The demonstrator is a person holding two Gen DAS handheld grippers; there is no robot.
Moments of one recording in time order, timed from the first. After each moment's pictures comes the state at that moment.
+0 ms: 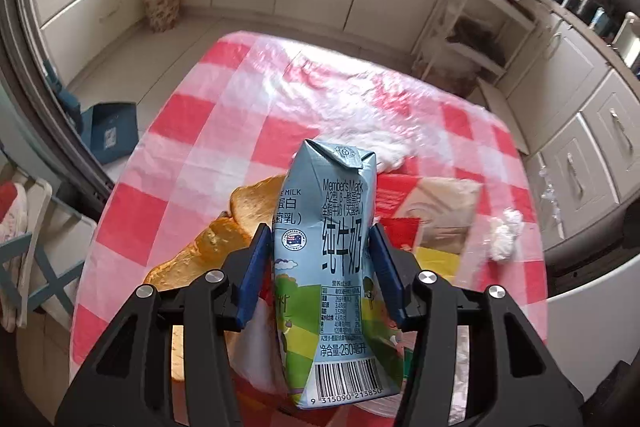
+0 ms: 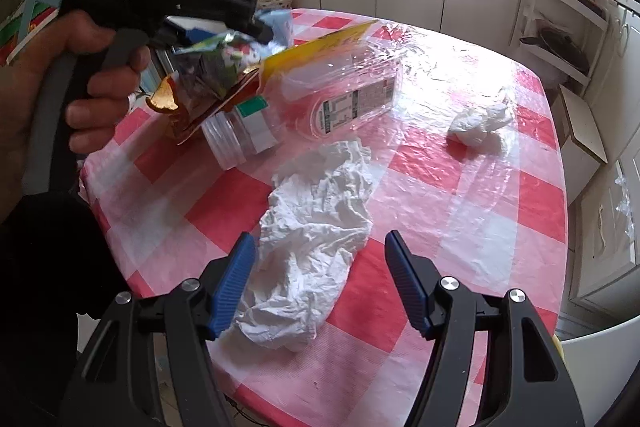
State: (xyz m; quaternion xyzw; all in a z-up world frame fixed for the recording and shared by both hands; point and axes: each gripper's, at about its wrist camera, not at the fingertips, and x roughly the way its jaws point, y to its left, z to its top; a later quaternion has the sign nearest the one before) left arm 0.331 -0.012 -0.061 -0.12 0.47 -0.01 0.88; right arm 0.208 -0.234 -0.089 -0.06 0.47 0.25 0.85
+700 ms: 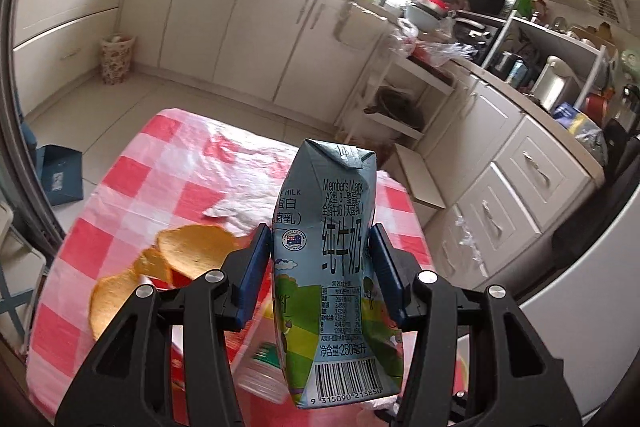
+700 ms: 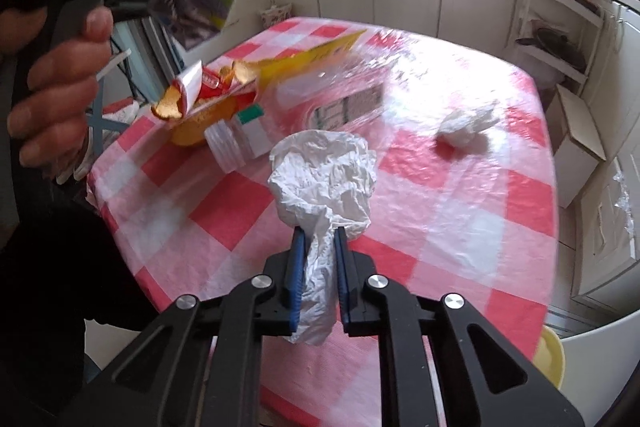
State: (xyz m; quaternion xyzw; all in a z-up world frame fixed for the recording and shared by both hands) left arm 0.277 -0.046 0.001 -0.18 0.33 -0.11 0.92; right arm 0.201 -0.257 -0.073 -0.05 0.45 0.24 0.86
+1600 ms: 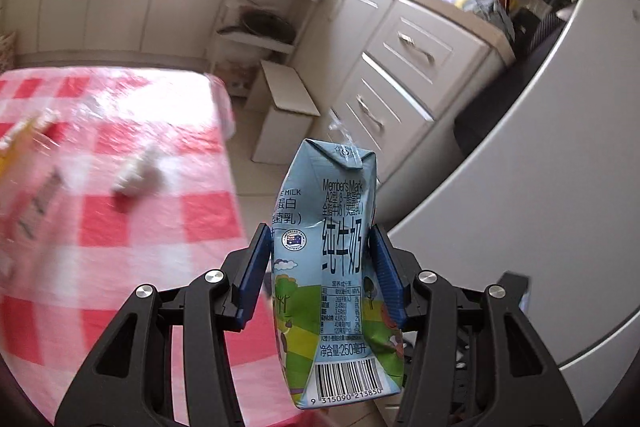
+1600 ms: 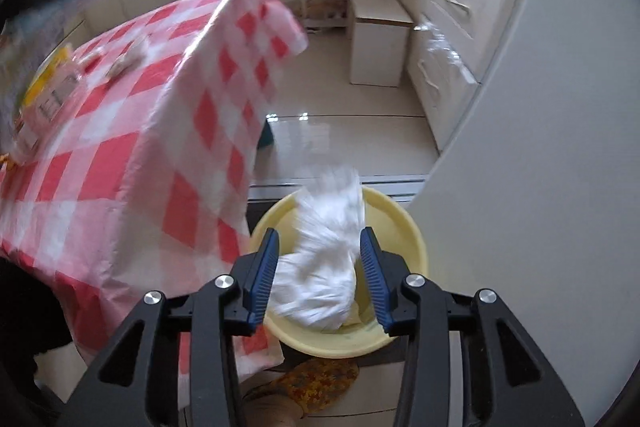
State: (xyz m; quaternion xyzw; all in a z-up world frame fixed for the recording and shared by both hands) left arm 0.218 -0.305 -0.045 -0.12 0.40 -0.30 0.86; right arm 0.144 -0.496 -0.104 0.04 0.51 -0.06 0.86
